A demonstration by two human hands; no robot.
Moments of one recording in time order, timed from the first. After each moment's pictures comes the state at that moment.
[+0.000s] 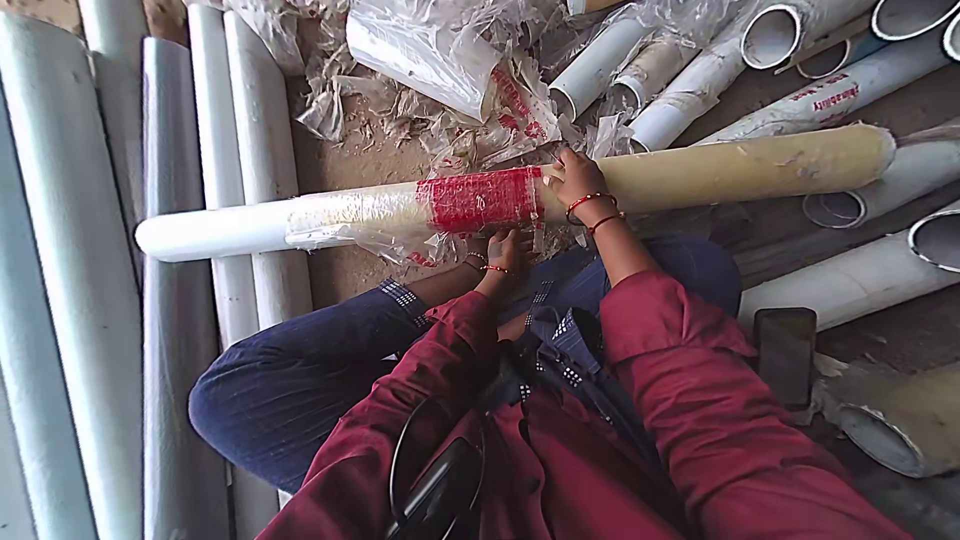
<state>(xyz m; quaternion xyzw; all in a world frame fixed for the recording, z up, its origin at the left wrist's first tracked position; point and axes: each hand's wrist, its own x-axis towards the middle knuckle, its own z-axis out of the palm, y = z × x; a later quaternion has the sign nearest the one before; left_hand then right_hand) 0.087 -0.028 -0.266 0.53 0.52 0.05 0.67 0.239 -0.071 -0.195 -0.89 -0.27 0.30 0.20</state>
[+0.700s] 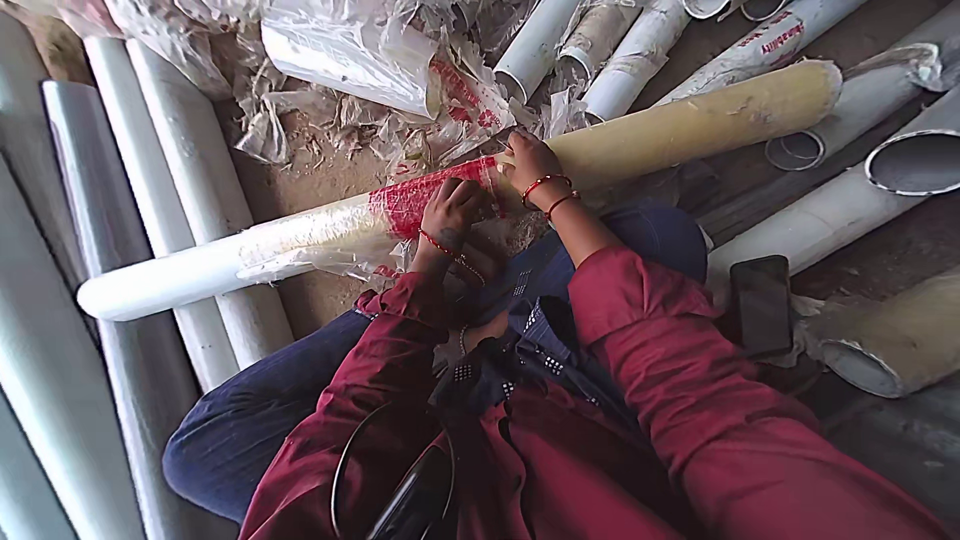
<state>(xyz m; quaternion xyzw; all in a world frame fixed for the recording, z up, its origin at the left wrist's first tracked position) 0.093 0.047 -0.258 0.96 -0.04 0.21 0.16 0.240 -0.067 -0.198 -0.89 -0.27 0.30 0.21</state>
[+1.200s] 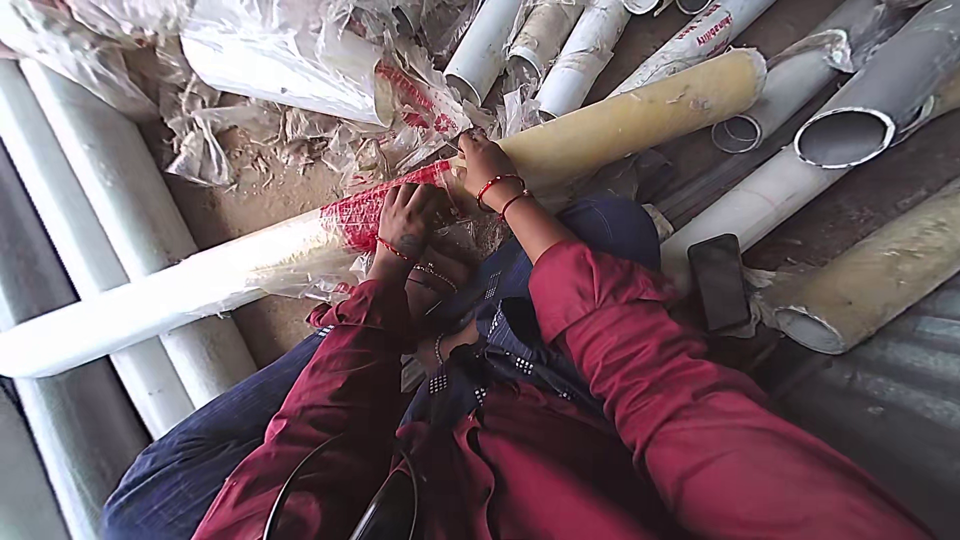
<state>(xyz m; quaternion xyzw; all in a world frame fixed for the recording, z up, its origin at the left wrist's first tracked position) 0.101 0.053 -0.264 0.98 -0.06 0.18 0.09 0.242 -0.068 -0.201 -0.88 -0.28 0.30 0.22</state>
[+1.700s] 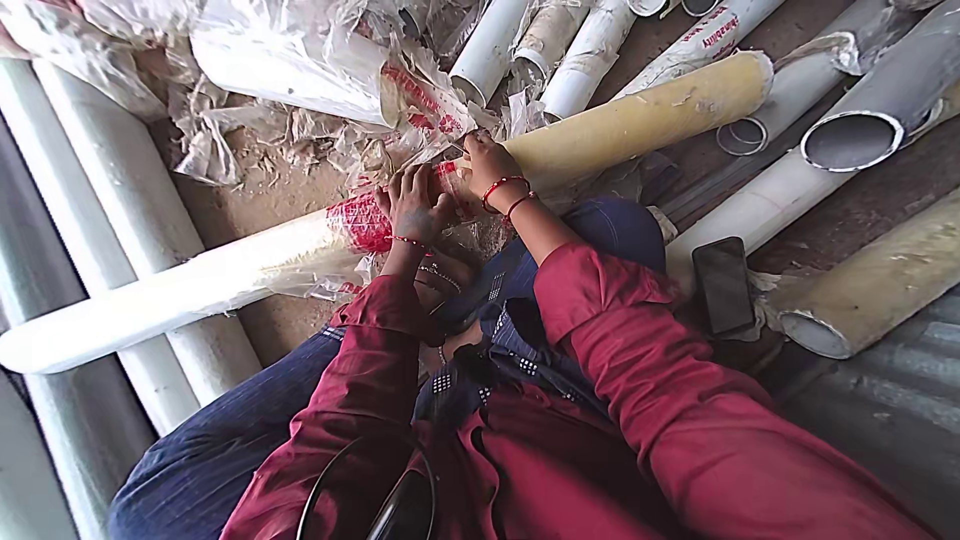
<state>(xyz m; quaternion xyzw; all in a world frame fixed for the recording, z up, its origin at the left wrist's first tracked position) 0.124 0.040 -0.241 0.92 0.26 -0.04 0.28 0.240 -0.067 -0.197 -0.89 -0.27 0.30 0.21</state>
